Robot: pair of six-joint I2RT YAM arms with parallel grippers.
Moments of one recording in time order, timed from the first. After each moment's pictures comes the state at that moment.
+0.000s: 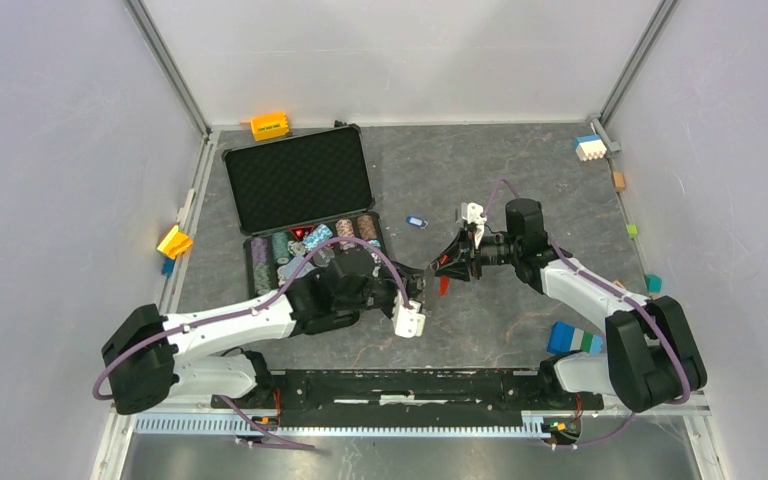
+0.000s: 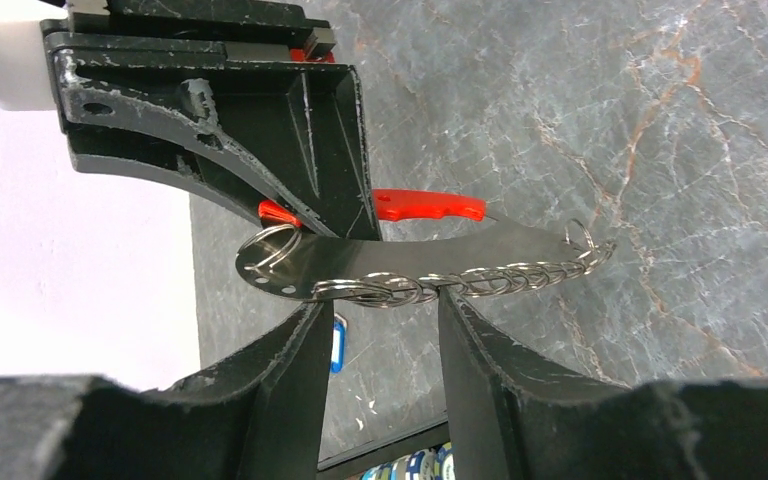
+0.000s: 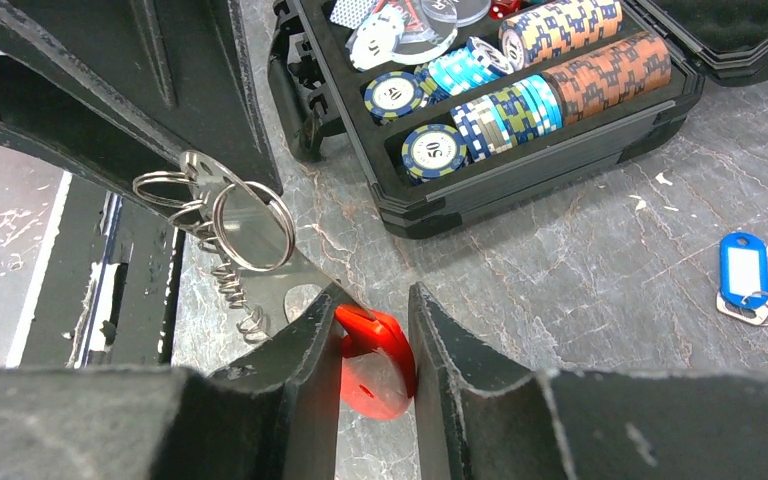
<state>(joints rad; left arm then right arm) -1.03 1.19 0.68 0.09 0.30 1.03 0.33 1.31 0.61 0.16 -1.13 -0.32</state>
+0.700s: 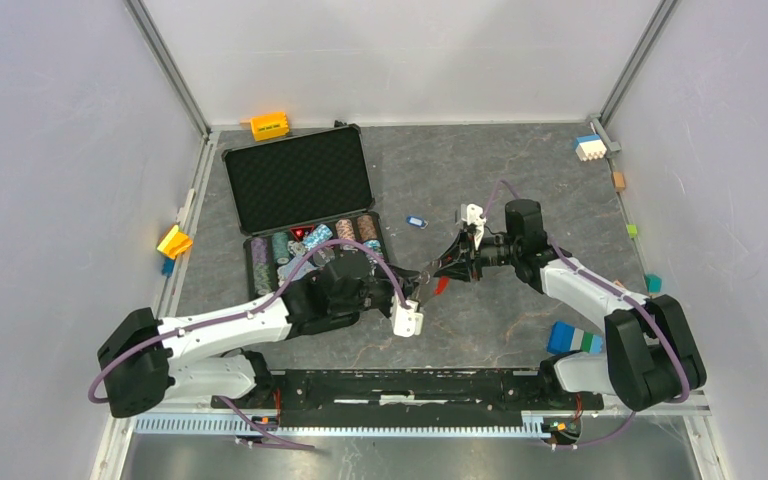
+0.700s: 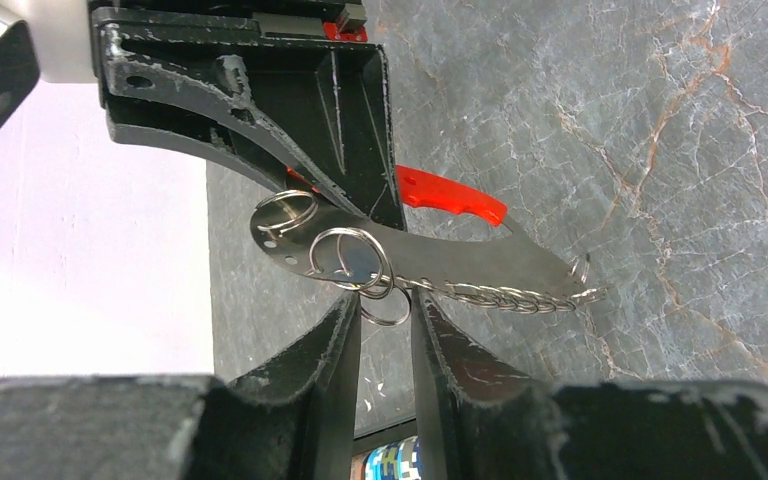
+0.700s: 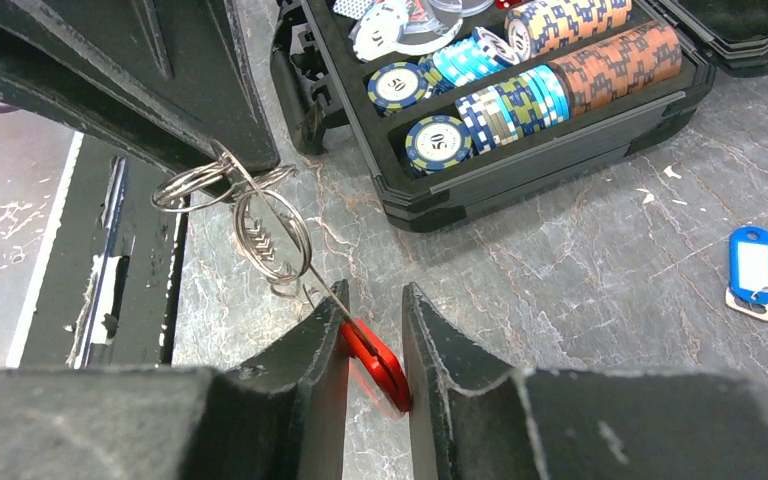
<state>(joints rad) -1.04 1.16 0.65 0.13 0.24 1.02 0.33 1.31 0.61 0.14 -1.13 -0.35</state>
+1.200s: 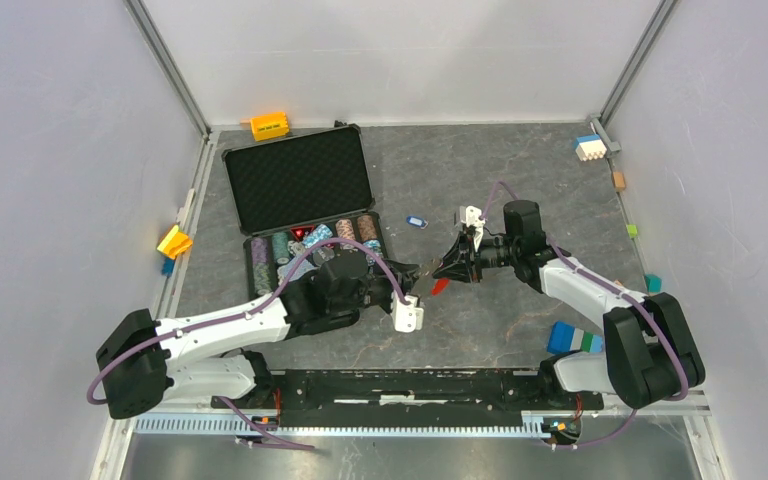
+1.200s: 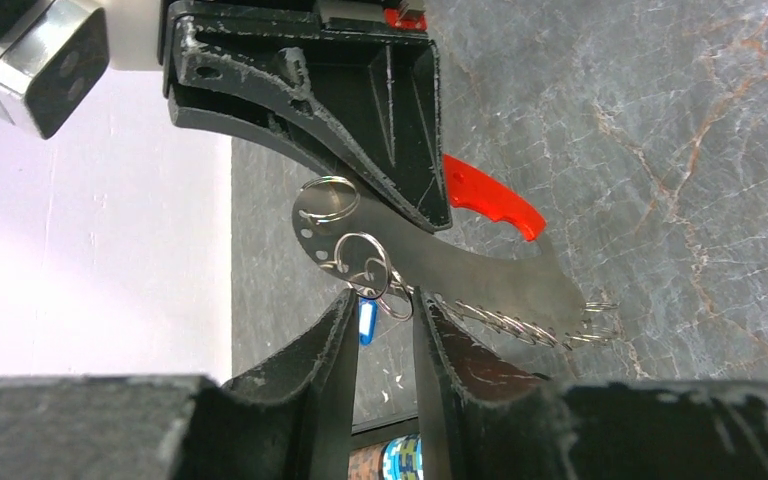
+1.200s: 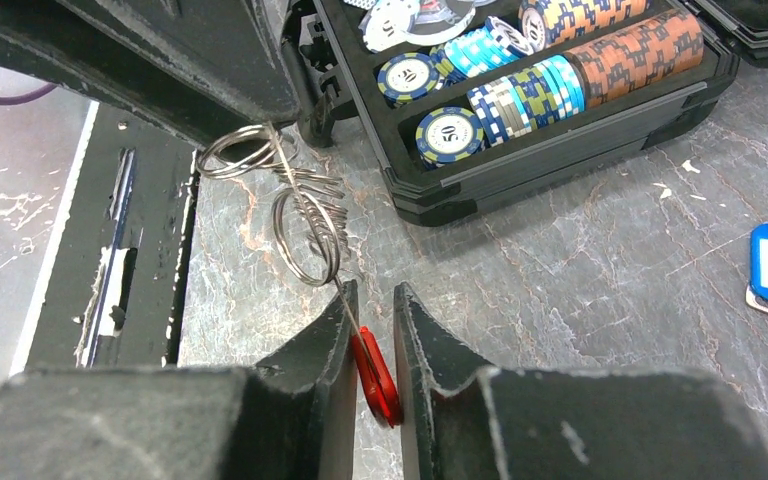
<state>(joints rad) -1.04 1.14 0.65 0.16 0.20 1.01 0.33 1.32 0.61 0.11 -1.14 -0.37</state>
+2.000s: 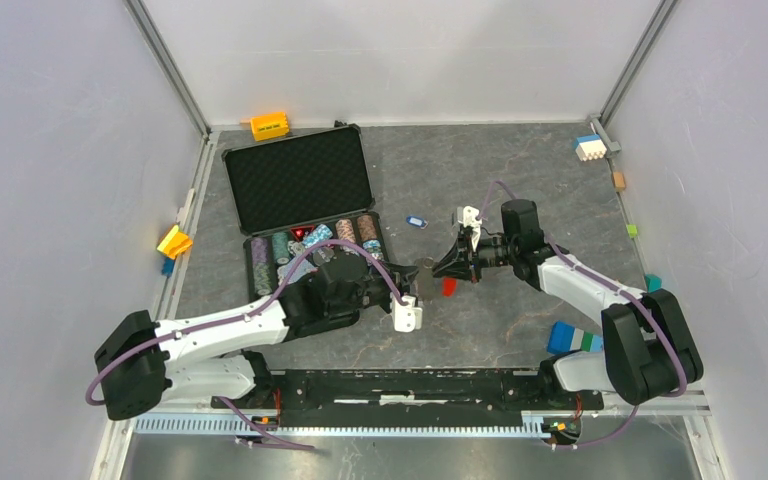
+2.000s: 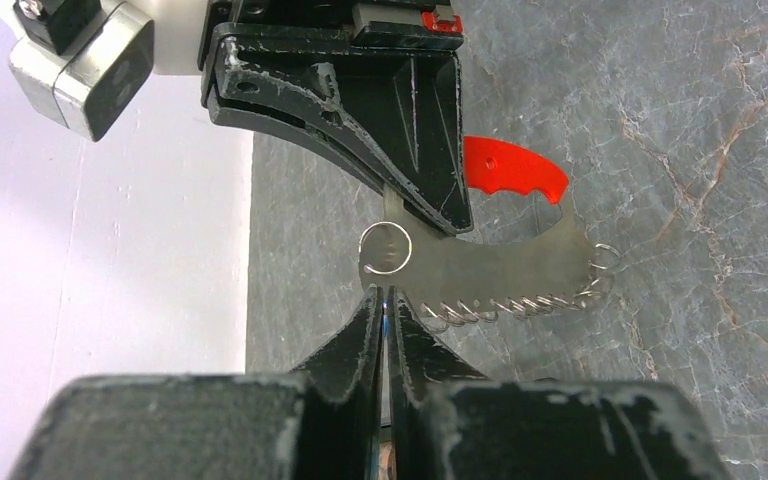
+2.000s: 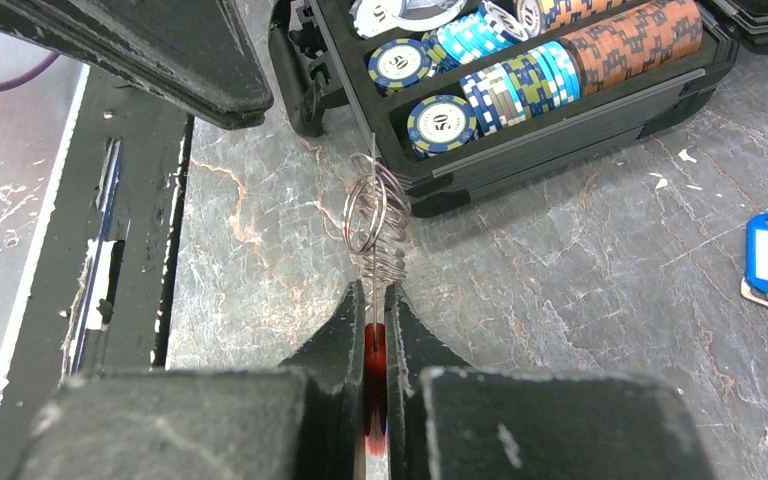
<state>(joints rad) -1.04 1.13 0.62 0.22 0.17 1.00 0.33 1.34 0.63 0.07 -1.12 -0.41</state>
